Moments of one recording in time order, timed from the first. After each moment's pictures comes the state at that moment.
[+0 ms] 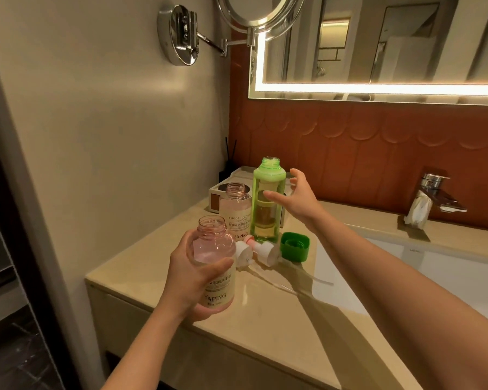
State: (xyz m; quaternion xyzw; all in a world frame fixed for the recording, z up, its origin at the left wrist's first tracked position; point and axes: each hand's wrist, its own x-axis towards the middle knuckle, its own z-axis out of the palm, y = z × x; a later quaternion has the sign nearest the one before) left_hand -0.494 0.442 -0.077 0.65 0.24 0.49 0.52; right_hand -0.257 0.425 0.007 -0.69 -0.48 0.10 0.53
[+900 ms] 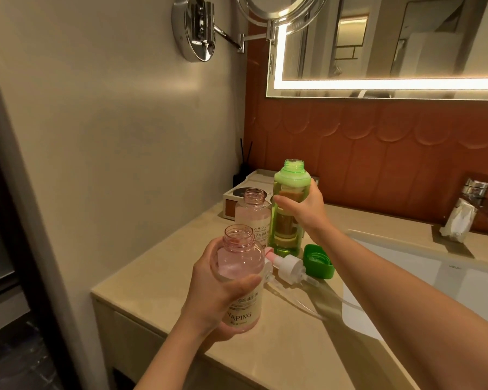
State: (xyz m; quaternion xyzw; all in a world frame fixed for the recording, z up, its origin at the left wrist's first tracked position) left_hand -0.480 0.452 -0.079 0.66 0.23 0.47 0.54; right_hand -0.251 0.475 -0.018 -0.58 -0.48 0.12 0.65
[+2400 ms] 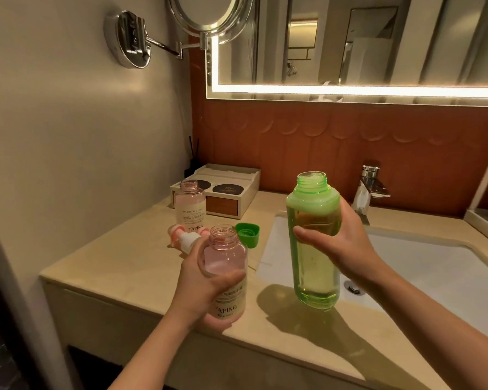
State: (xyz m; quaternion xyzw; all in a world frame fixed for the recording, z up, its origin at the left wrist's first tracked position) left_hand -0.440 0.350 -0.072 0.69 0.22 0.43 0.53; right_hand -0.259 0.214 0.004 -0.57 -0.54 0.08 0.61
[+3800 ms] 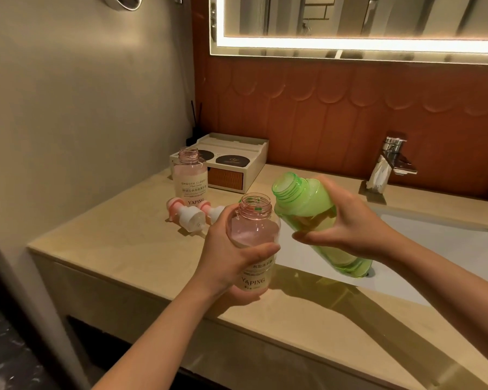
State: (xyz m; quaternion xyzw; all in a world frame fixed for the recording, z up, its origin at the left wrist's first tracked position) left_hand -0.401 0.346 -0.069 0.71 0.18 0.43 0.54; right_hand -0.227 0.233 -0.002 -0.65 -0.66 0.03 0.37
